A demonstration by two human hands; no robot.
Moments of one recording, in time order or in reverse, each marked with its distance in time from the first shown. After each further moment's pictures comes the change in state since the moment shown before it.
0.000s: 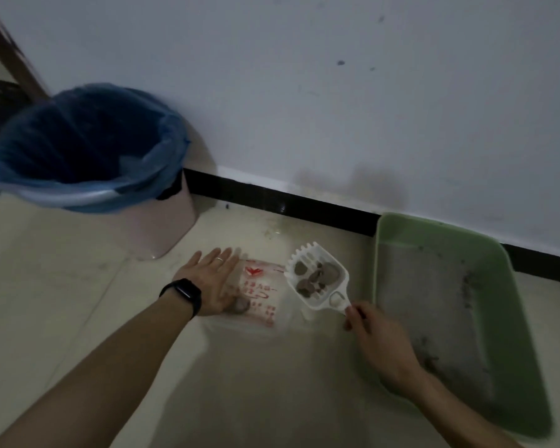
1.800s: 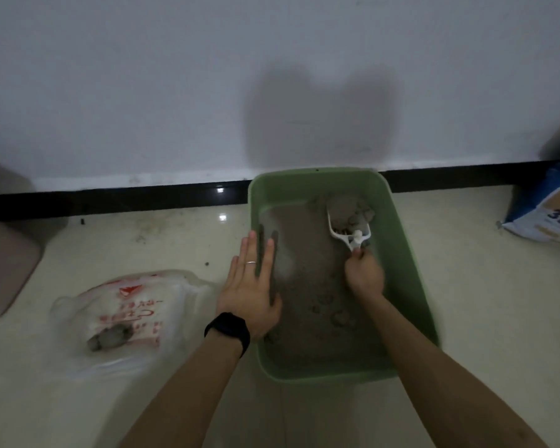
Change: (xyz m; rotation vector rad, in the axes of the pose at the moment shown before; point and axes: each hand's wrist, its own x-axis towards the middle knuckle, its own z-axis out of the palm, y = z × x) left_hand 0.077 0.286 -0.021 -0.246 0.306 0.235; right_hand 0.079 0.203 -0.046 0.291 0.272 0.801
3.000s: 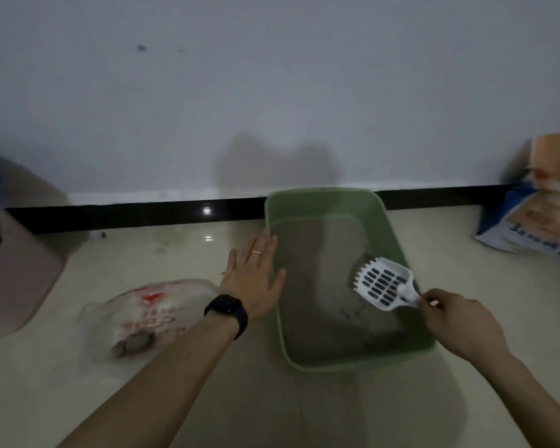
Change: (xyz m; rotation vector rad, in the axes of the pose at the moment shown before) left_hand -0.014 -0.059 -0.049 -0.083 0.037 0.011; right_hand -0.135 0.025 -0.125 -0.612 0.115 -0.260
